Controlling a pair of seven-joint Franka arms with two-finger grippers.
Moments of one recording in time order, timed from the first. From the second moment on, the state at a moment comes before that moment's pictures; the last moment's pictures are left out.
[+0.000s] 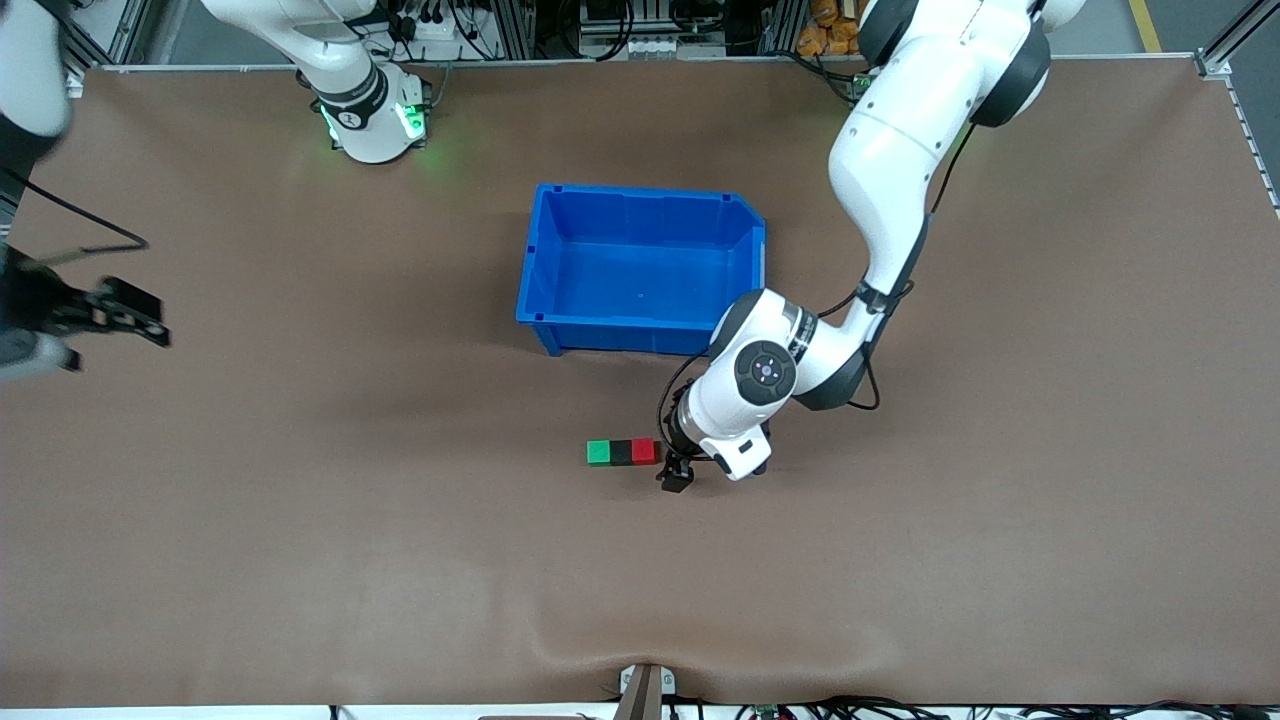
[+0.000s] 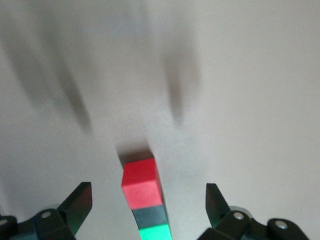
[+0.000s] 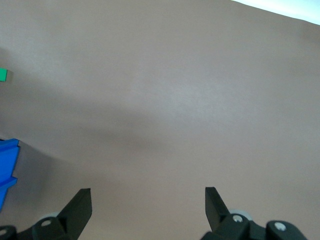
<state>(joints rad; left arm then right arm) -0.52 0.92 -0.12 -1.20 -0.14 2.30 -1.90 0.04 0.13 -0.13 -1.49 0.04 1.66 -0.34</state>
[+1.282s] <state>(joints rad) -0.40 0.60 -0.11 -1.25 0.10 1.90 -1.47 0.04 0.02 -0.10 -1.56 0.05 1.61 -0.25</state>
